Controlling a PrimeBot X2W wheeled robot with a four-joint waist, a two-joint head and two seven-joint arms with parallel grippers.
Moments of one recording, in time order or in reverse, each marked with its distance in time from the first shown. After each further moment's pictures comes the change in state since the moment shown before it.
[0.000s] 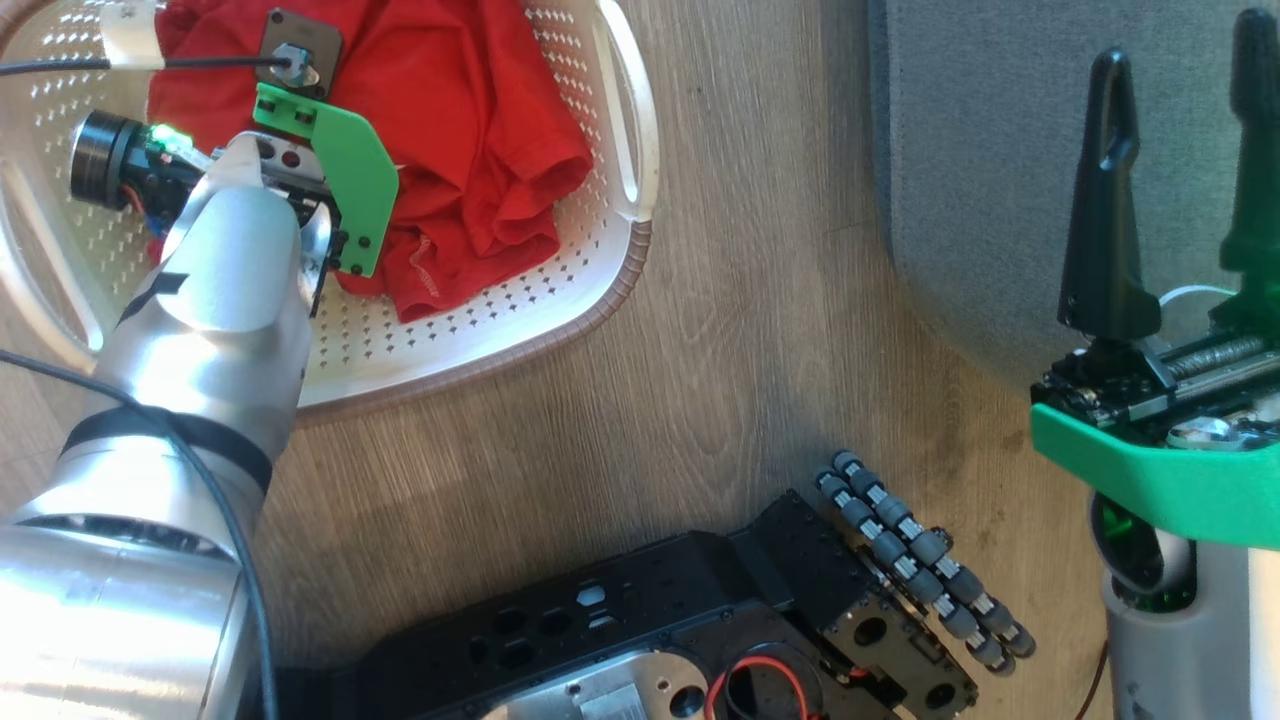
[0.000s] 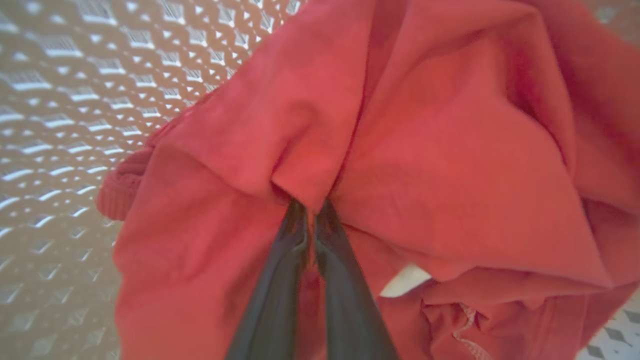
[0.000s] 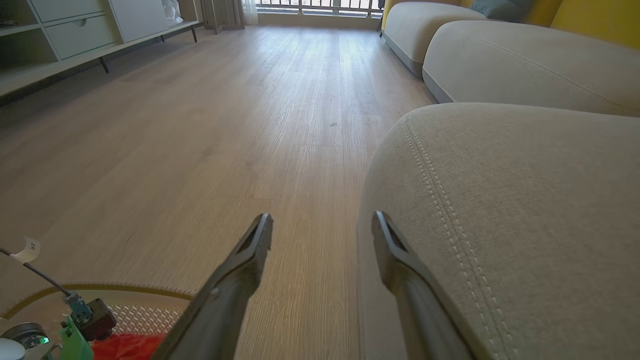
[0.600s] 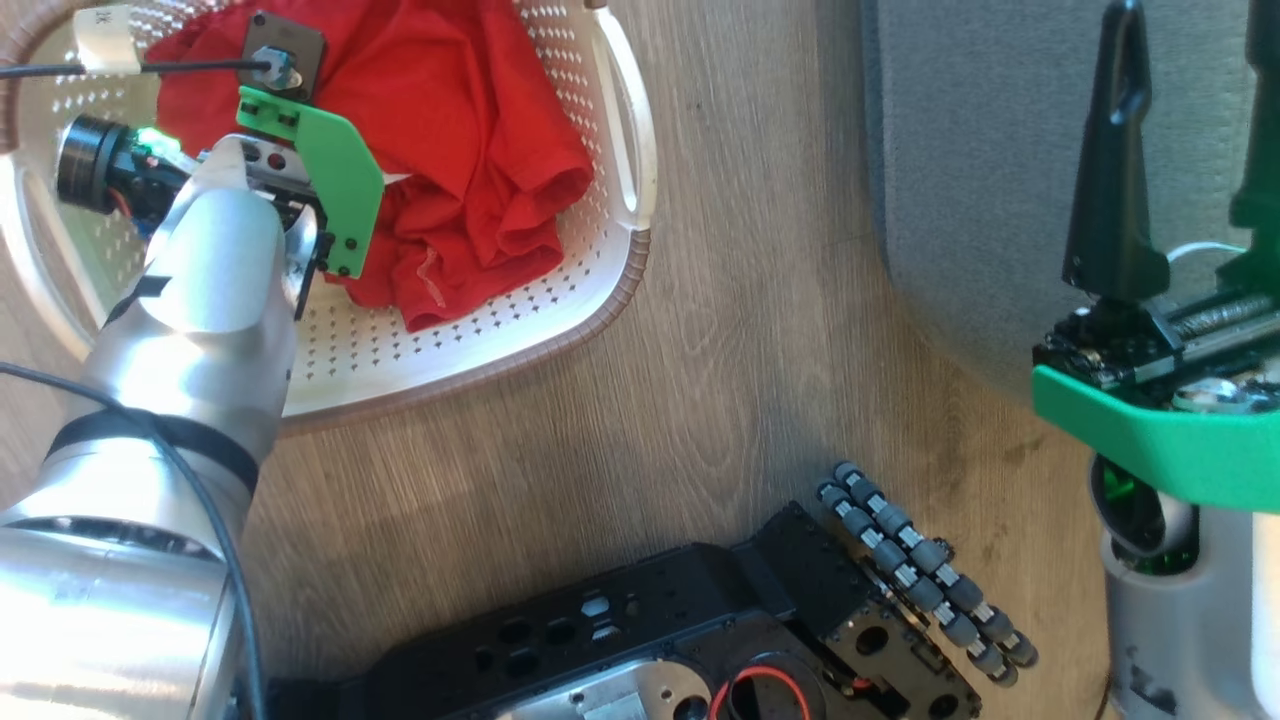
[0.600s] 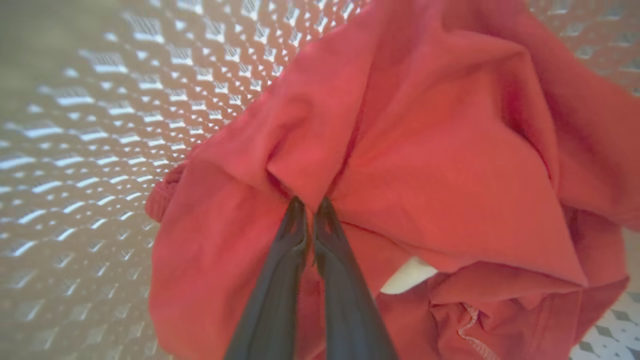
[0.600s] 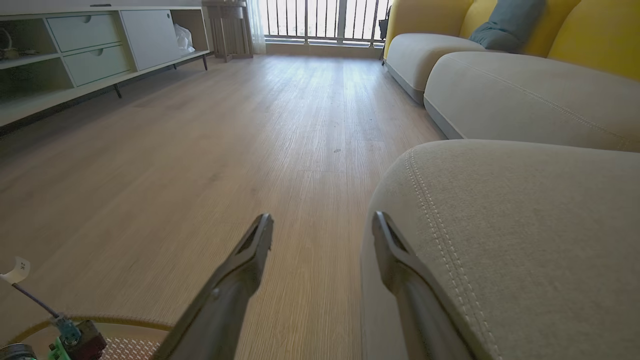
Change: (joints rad) left arm 0.002 0.017 -0.009 0.004 -0.026 -0.009 -0.017; right arm -0.065 0.000 0.006 0.020 0.005 0.000 0.000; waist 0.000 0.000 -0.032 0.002
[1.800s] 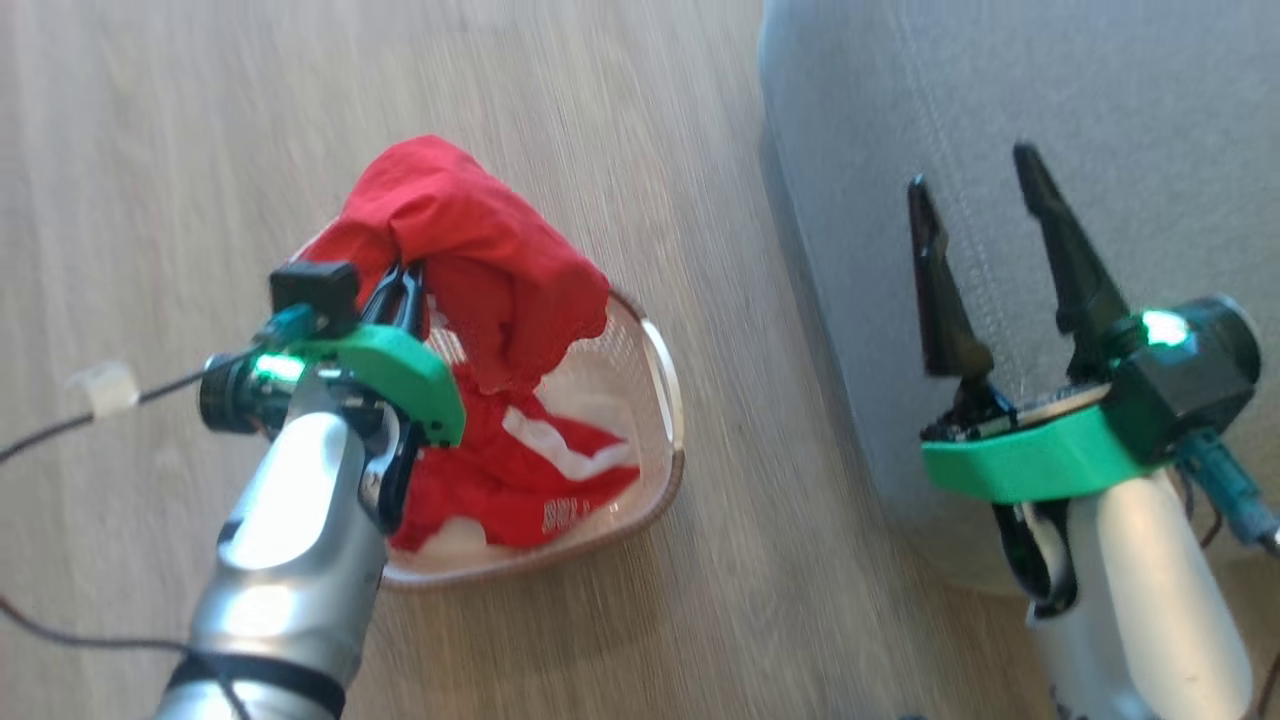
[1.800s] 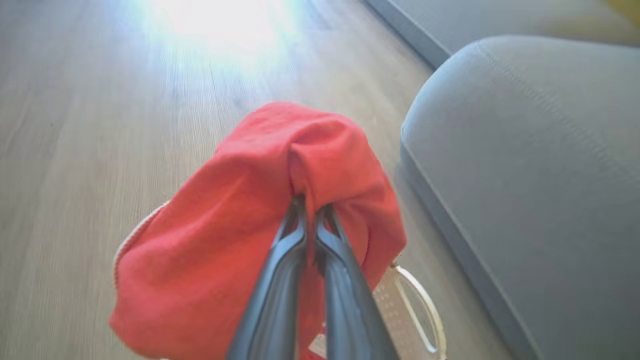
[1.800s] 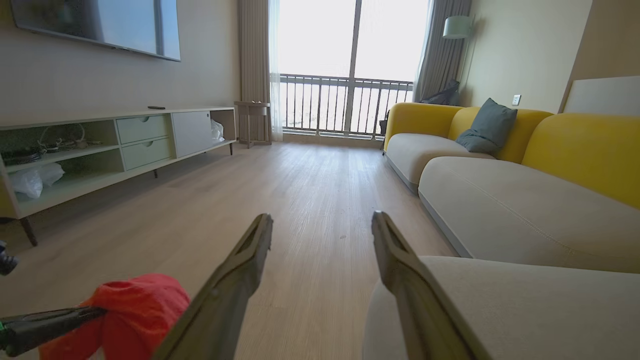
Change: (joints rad) left arm 0.478 -0.050 0.118 -0.416 -0.241 -0.056 -0.216; right arm 0.075 -0.002 0.055 0.295 -0.102 0.000 0.000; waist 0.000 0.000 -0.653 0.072
